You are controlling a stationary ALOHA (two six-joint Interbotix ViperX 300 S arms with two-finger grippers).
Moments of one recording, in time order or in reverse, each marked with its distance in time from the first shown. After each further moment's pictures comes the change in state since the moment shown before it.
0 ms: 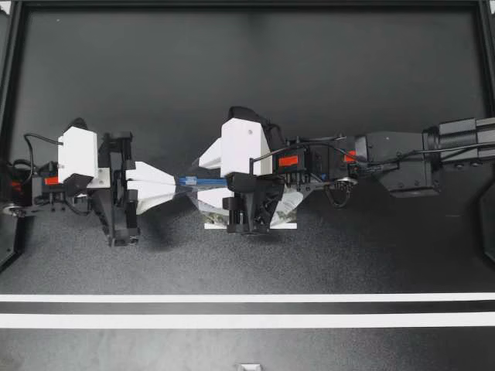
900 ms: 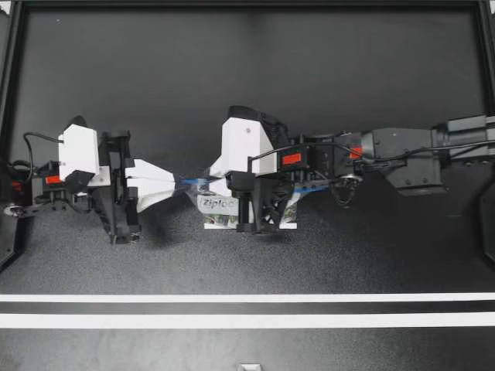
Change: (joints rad) left arm -0.002 0.006 0.008 -0.060 0.021 0.014; right arm 0.002 -0.041 0.002 0.012 0.170 -0.008
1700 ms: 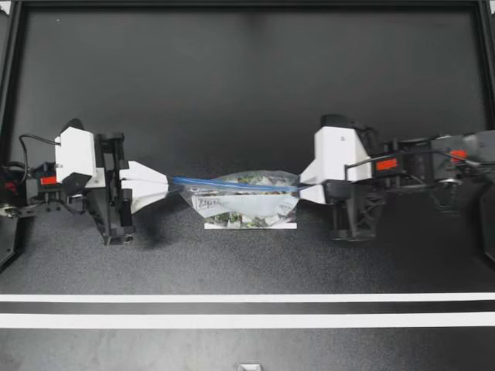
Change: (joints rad) left arm 0.000 -0.012 0.032 -0.003 0.003 0.014; right arm -0.002 -0.341 0.376 -0.011 0.100 0.009
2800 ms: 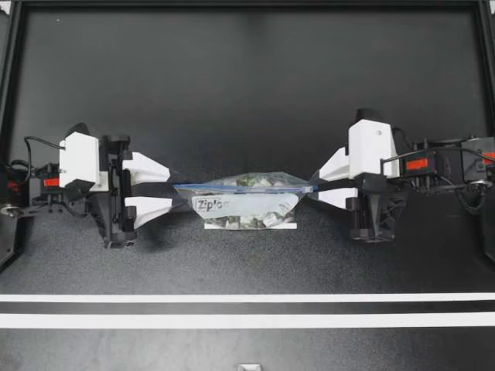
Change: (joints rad) left arm 0.002 0.000 -0.025 0.074 0.017 0.000; right arm -0.006 -0.084 0.101 0.026 -0.132 0.037
